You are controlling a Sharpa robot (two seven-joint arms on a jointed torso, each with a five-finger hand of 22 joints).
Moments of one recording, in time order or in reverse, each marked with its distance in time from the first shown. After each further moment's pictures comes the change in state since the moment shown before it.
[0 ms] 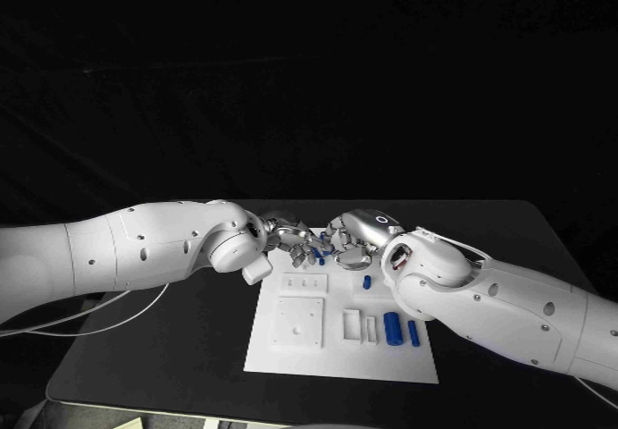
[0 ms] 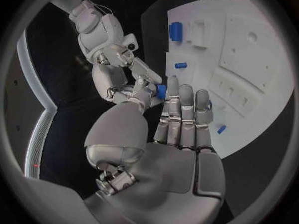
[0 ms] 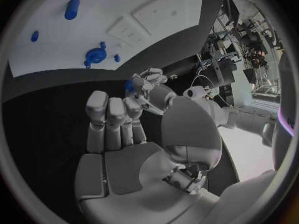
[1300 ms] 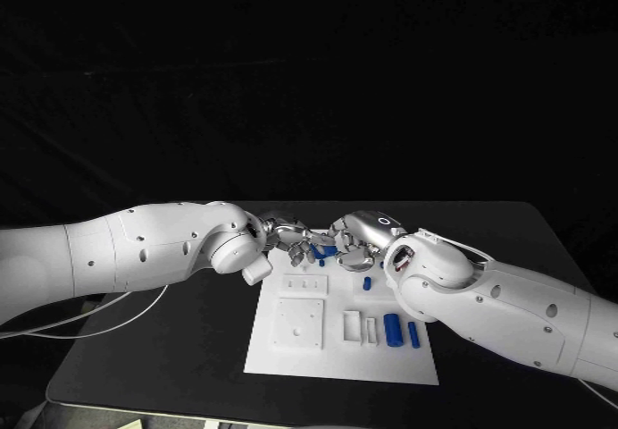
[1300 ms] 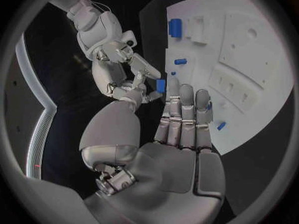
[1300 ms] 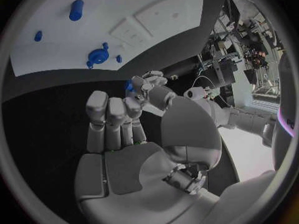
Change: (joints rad) left arm 0.000 -0.001 0.000 0.001 0.000 -0.032 -0.005; left_hand -0.096 -0.096 0.031 0.079 -0.097 -0.054 0.014 -0.021 0.034 -0.032 0.011 0.027 -0.002 0.000 0.000 0.000 -0.006 0.000 0.007 0.000 0.000 0.004; right arm 0.000 -0.009 -0.001 0.001 -0.003 0.002 0.001; right_hand 0.004 0.004 -0.003 -0.003 0.000 -0.001 0.001 0.001 0.000 0.000 0.000 0.000 0.000 -0.003 0.004 0.000 0.000 0.000 -0.005 -0.002 0.000 0.000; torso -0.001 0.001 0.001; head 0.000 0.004
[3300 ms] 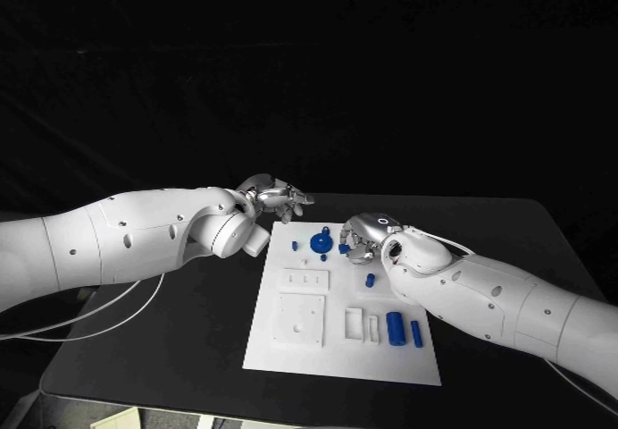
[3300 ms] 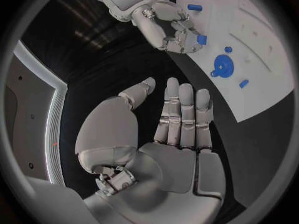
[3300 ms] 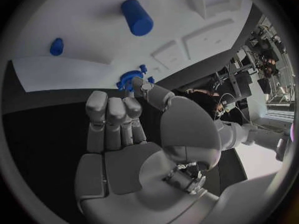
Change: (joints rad) left arm 0.020 -0.028 0.050 0.001 0.072 -0.296 0.135; left_hand 0.046 -0.130 0.358 -0.089 0.000 0.045 -0.011 0.023 0.075 -0.031 -0.009 0.101 0.016 0.018 0.000 0.005 -0.028 0.000 0.039 -0.004 0.004 0.018; right arm -0.009 0.157 -0.046 -0.364 0.000 0.017 0.034; right_hand 0.007 0.007 -0.018 -0.012 0.001 -0.006 0.006 0.001 0.000 -0.011 0.003 0.000 0.001 -0.003 0.002 0.000 0.004 -0.001 -0.004 0.004 0.000 0.001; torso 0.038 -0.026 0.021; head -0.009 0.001
